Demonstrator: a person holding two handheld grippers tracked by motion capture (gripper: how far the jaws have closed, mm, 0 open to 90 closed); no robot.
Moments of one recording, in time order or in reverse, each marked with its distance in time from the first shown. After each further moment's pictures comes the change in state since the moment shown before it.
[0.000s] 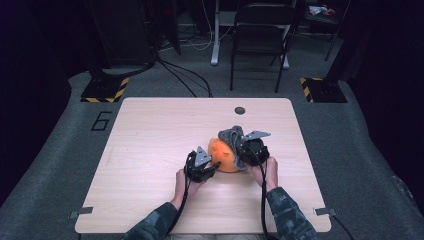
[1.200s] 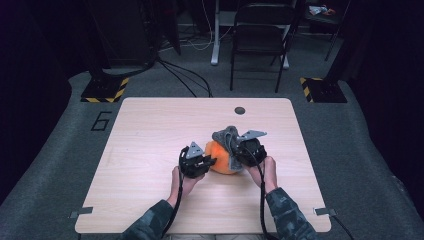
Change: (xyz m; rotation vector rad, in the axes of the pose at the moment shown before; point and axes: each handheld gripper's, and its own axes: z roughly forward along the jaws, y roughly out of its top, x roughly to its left) left arm 0.015 0.009 -0.013 0.004 -0.085 -0.115; right arm 0.013 0.009 -0.010 0.007 0.033 -0.047
